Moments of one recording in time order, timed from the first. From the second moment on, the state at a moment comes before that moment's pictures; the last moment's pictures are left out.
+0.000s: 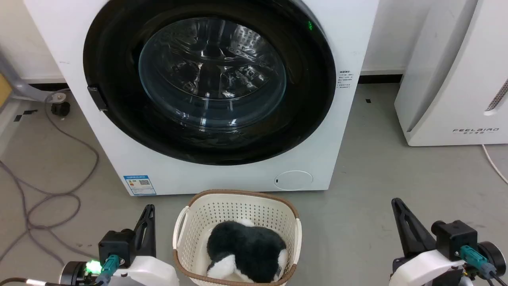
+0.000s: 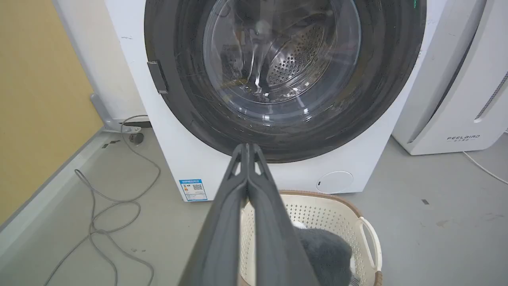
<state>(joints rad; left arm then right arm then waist) 0.03 0.07 -0.01 0.02 -0.04 0.01 -0.03 0.01 -0.05 -0.01 0.03 0.03 0.13 -0.04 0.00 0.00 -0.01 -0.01</state>
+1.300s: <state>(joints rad) 0.02 0.05 -0.03 0.04 -0.02 0.00 -0.03 0.01 -0.05 -0.01 0.03 0.04 0.13 -0.03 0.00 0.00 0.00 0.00</state>
